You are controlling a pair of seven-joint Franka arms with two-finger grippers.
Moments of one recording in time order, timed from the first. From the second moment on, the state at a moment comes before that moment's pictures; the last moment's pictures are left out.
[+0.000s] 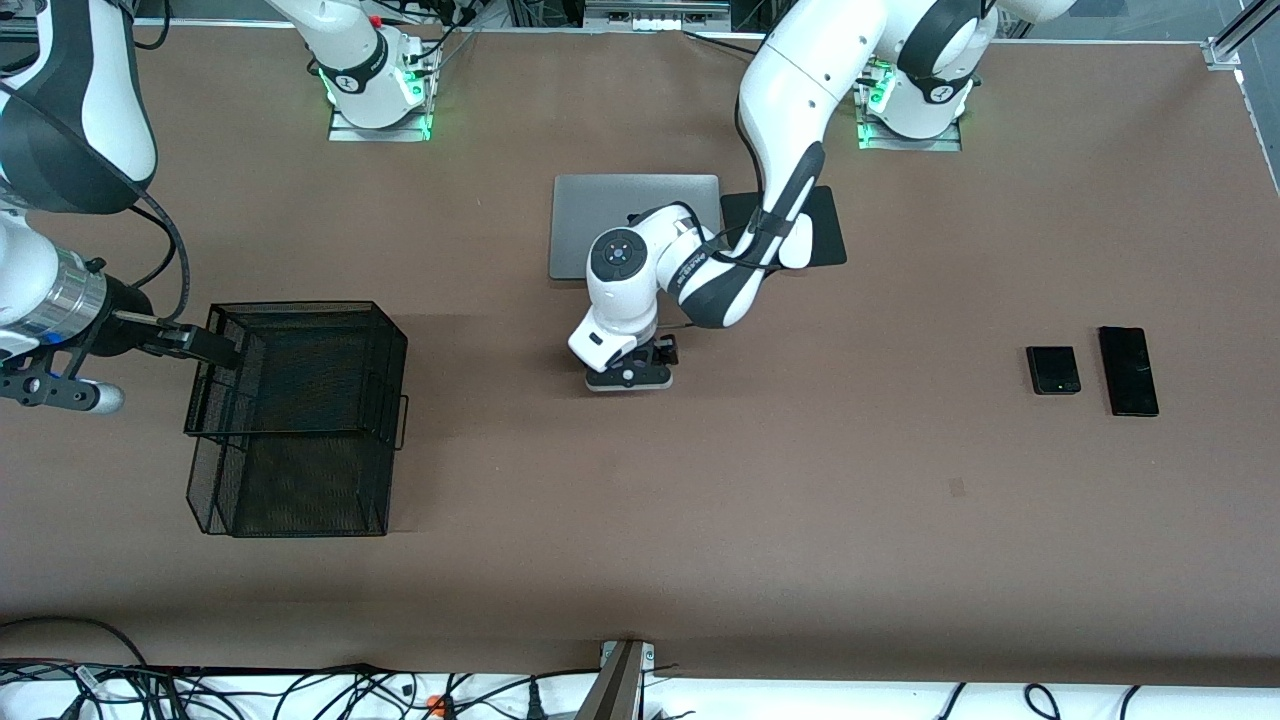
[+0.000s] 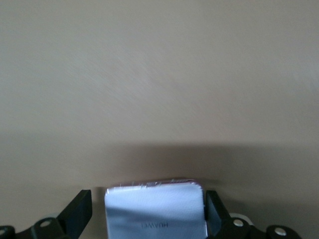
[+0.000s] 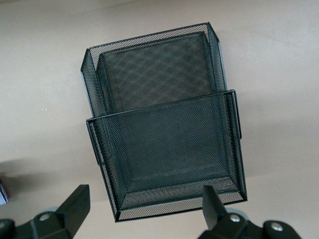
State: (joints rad) left arm -0.79 0.98 0.03 -1.20 0.06 2.21 -0.90; right arm 0.02 0.28 0.00 -1.51 0.02 1.77 0.20
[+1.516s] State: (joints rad) left arm -0.05 0.58 0.05 -1.62 0.23 1.89 0.03; right arm 0.60 0.63 0.03 -1.33 0.11 1.99 0.35
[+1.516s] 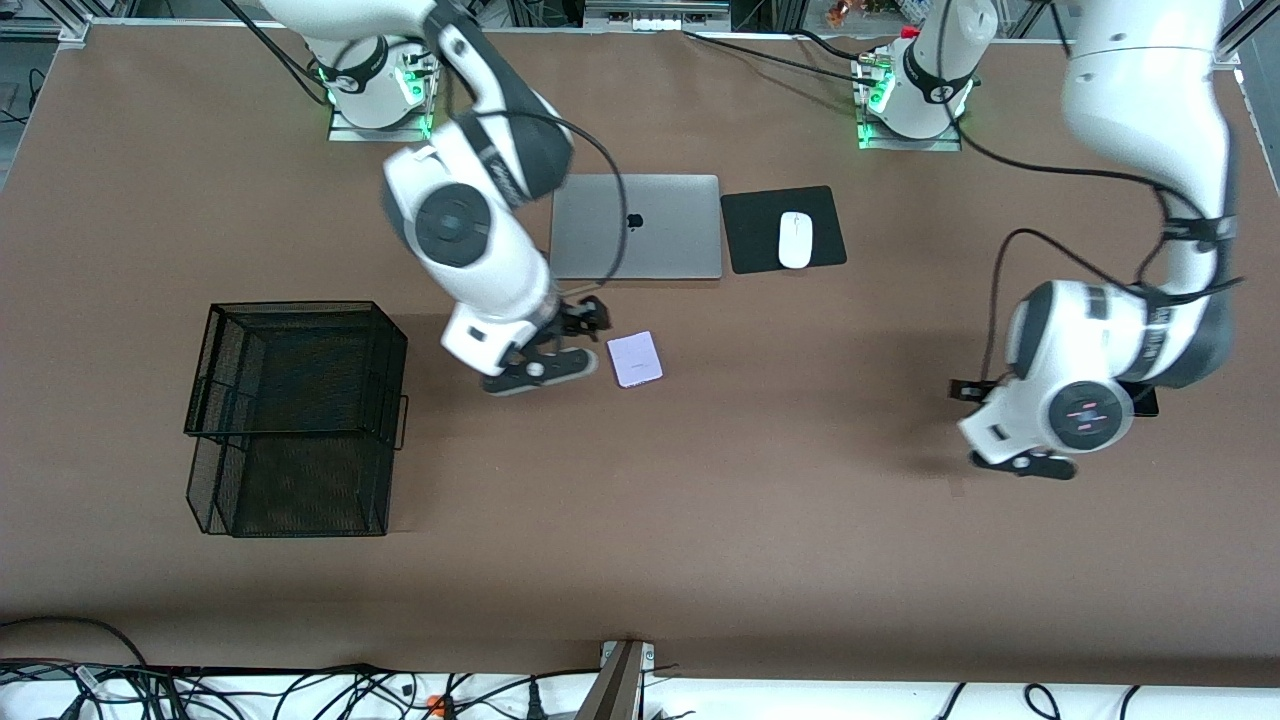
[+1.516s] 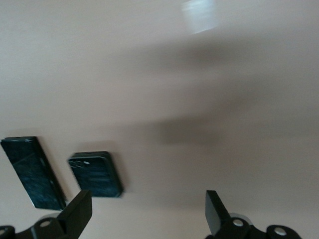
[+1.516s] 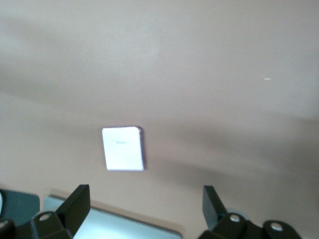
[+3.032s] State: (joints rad) left arm 0.29 0.44 0.00 -2.17 0.18 2.61 0.07; right arm 0.74 0.92 0.02 -1.32 -0.07 2.31 0.51
